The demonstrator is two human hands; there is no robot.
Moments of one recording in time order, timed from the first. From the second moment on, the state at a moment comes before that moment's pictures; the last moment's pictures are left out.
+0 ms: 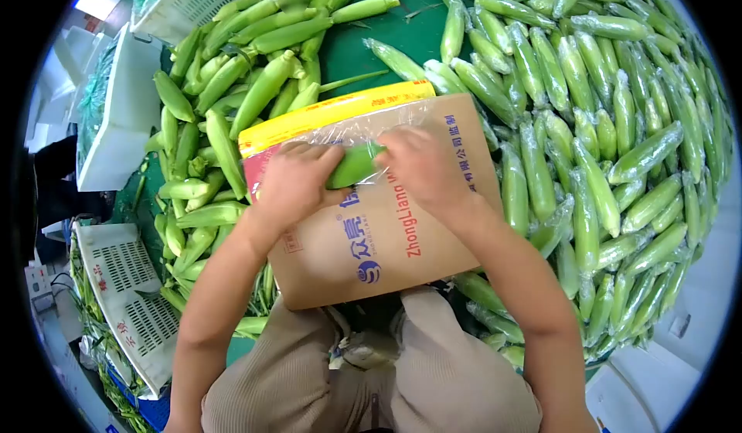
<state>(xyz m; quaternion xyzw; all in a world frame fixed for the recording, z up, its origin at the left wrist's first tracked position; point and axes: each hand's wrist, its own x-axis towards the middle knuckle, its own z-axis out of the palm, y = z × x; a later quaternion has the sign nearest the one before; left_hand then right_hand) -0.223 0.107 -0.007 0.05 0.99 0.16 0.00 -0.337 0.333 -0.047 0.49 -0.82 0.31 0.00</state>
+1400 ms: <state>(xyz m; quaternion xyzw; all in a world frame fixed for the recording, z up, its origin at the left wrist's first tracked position) -0.175 0.103 -0.017 0.02 0.99 0.03 -0.15 -0.349 0.247 -0.003 0.56 -0.73 0.27 -0.28</state>
